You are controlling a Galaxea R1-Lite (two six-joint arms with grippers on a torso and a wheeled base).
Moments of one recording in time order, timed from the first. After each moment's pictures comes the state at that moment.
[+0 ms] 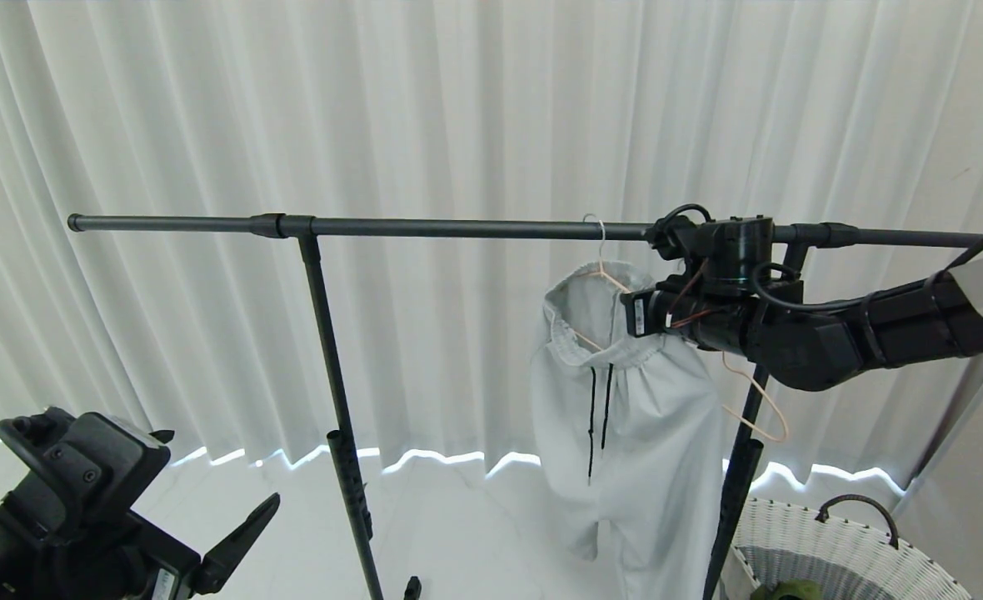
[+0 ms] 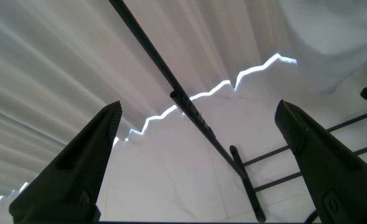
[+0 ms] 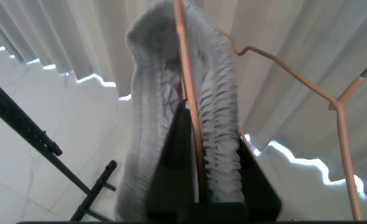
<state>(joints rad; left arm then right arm) -0.34 1.07 -0.21 -0.53 0.15 0.44 0.50 2.06 -1.34 -0.44 -0.04 0.06</state>
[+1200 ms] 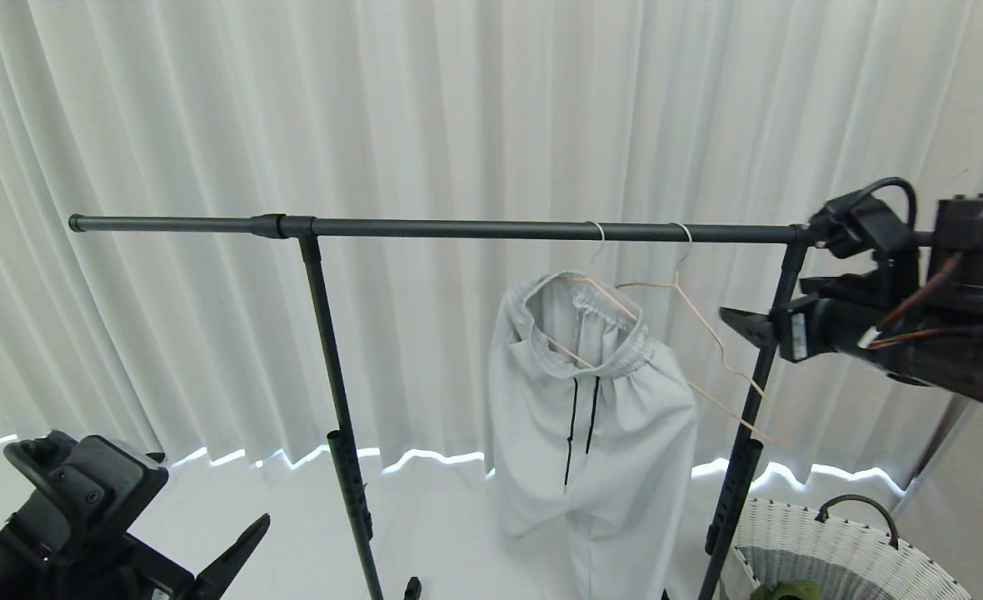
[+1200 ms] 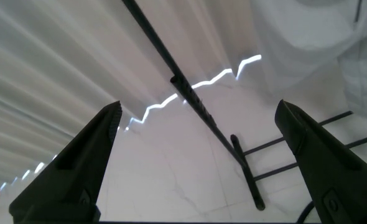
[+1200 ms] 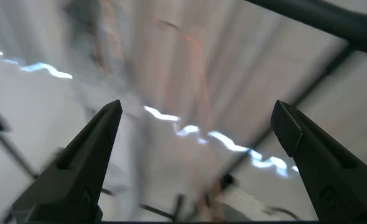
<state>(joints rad) -0.30 1.07 -0.16 -0.53 0.15 0.44 0.37 1.53 -0.86 -0.42 -0.09 -0.15</state>
